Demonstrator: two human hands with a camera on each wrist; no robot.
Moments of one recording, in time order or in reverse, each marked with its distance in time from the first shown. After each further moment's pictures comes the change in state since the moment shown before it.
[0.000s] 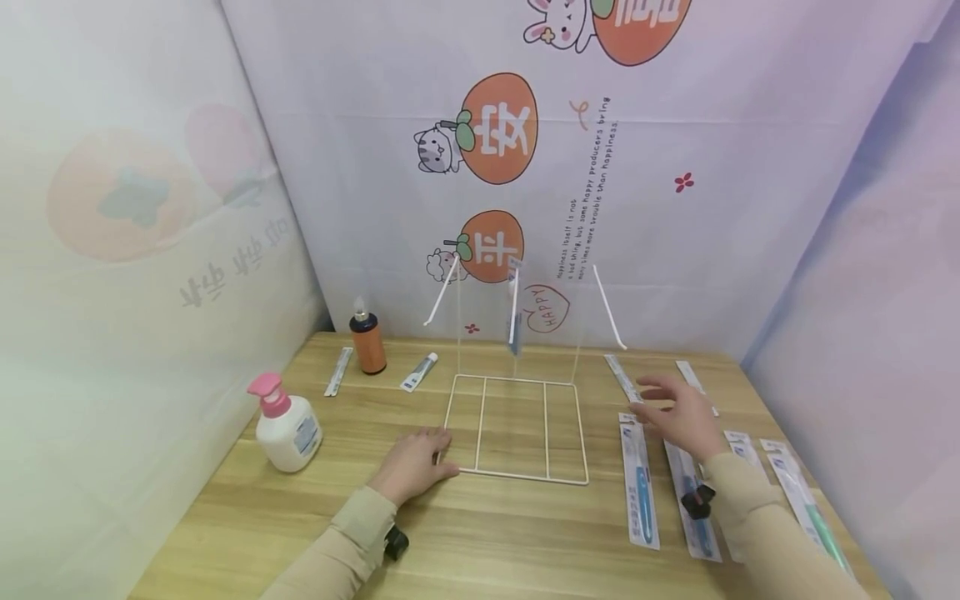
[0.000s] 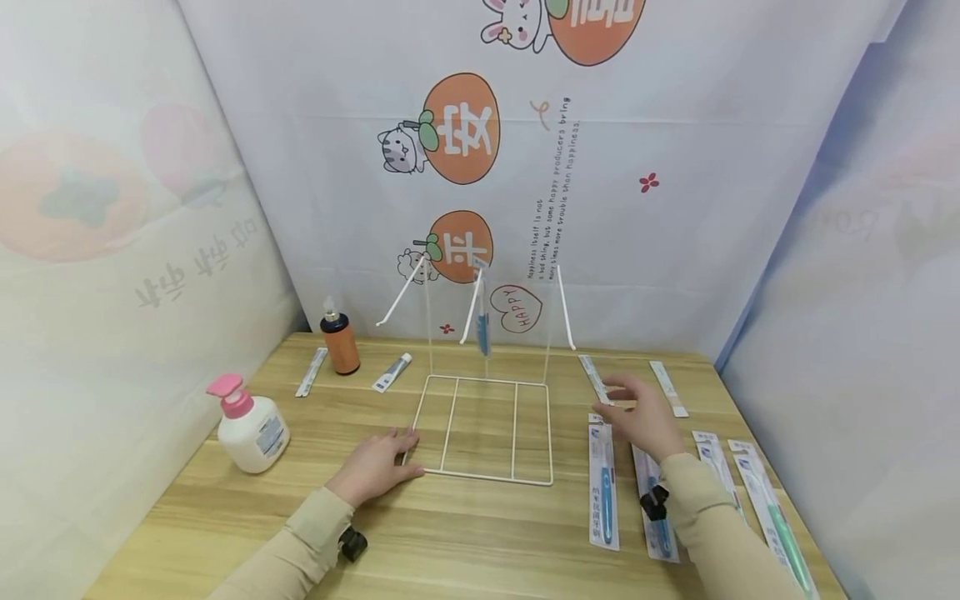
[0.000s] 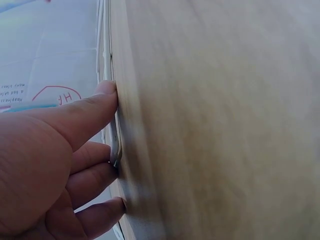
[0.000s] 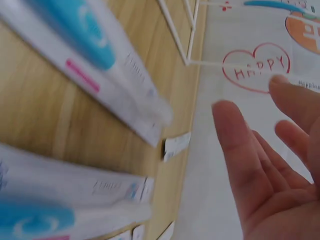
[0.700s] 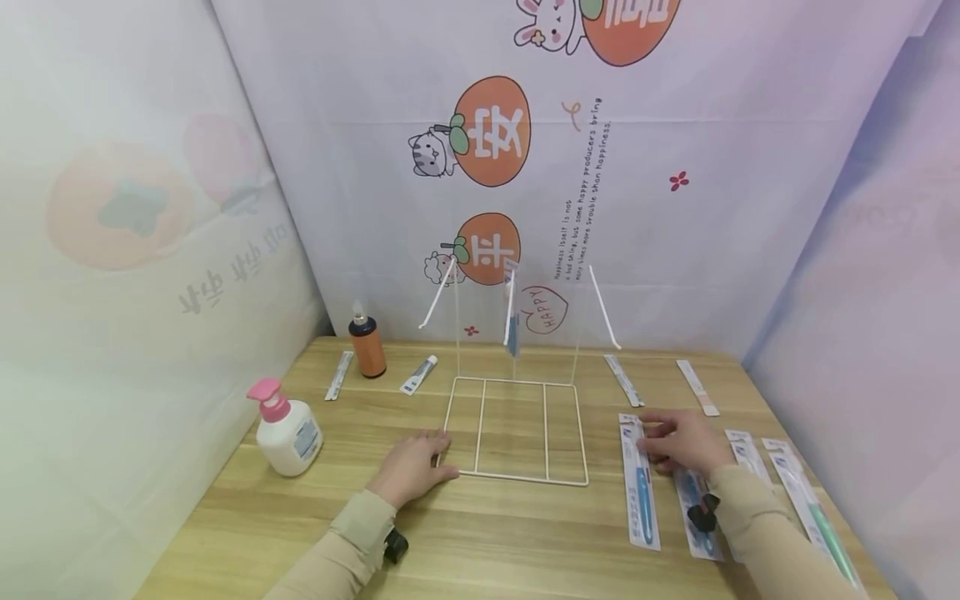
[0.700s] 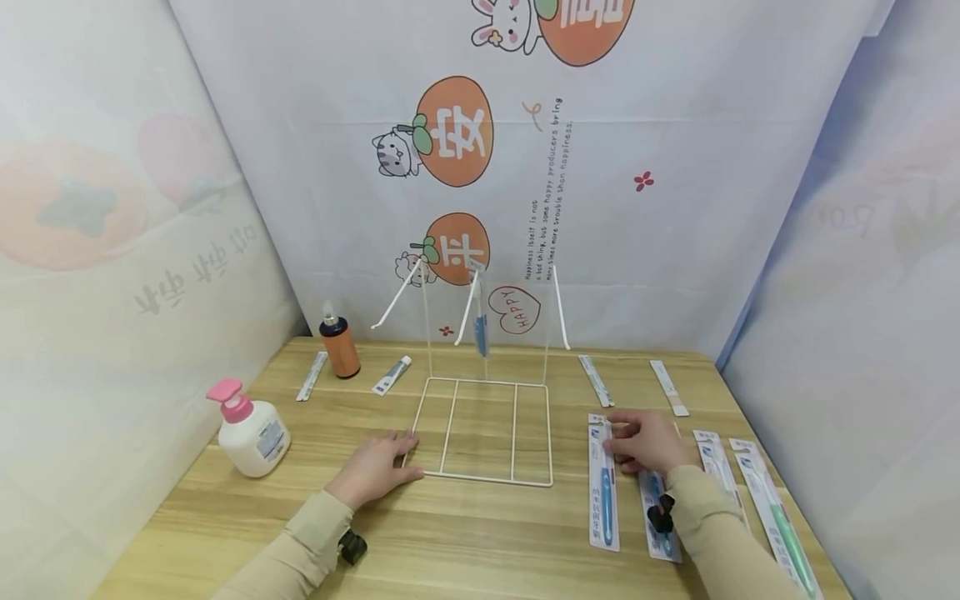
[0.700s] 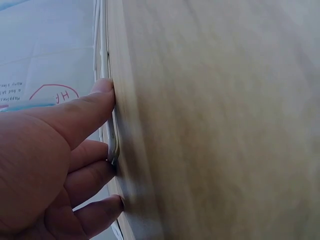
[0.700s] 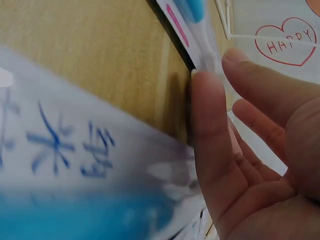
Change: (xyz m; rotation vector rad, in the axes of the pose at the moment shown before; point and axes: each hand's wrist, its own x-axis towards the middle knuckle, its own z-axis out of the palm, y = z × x) left_hand -0.001 0.004 -0.001 0.005 -0.009 -0.021; right_hand -0.013 0.053 0.008 0.094 -0.213 0.285
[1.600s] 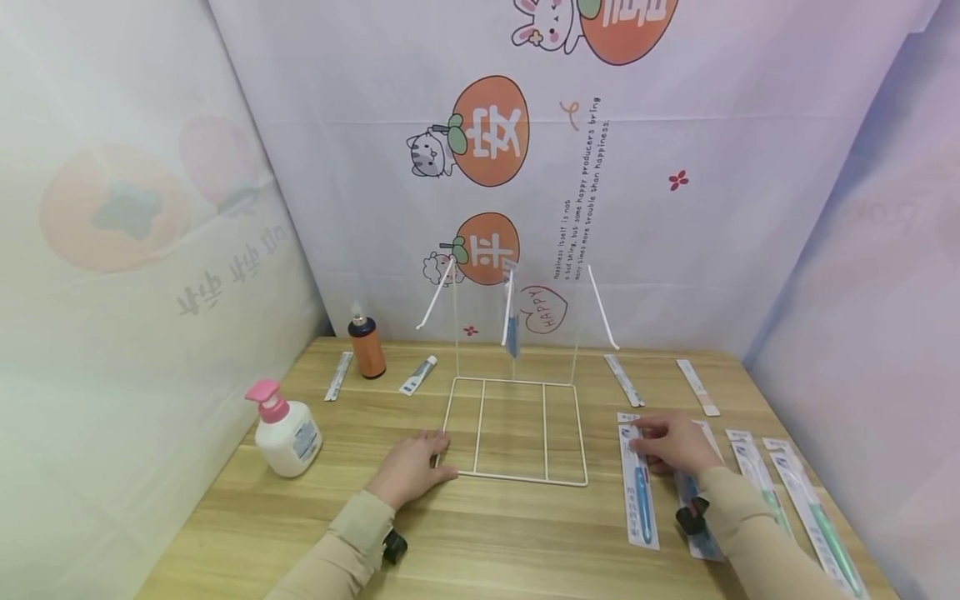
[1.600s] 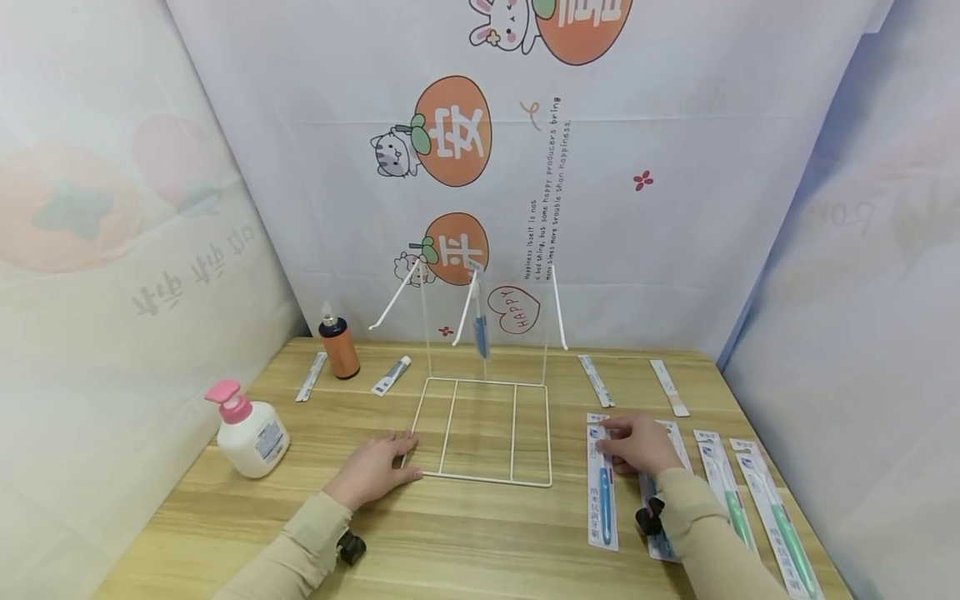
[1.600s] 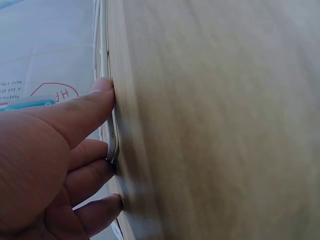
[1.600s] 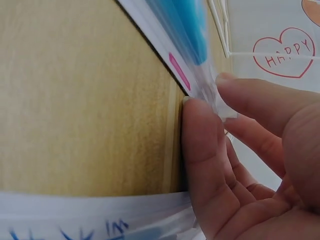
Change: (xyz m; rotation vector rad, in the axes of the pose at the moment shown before) left_hand 0.000 -0.001 0.001 -0.005 -0.006 -0.005; right_hand 0.003 -0.005 0.012 -0.056 0.031 0.024
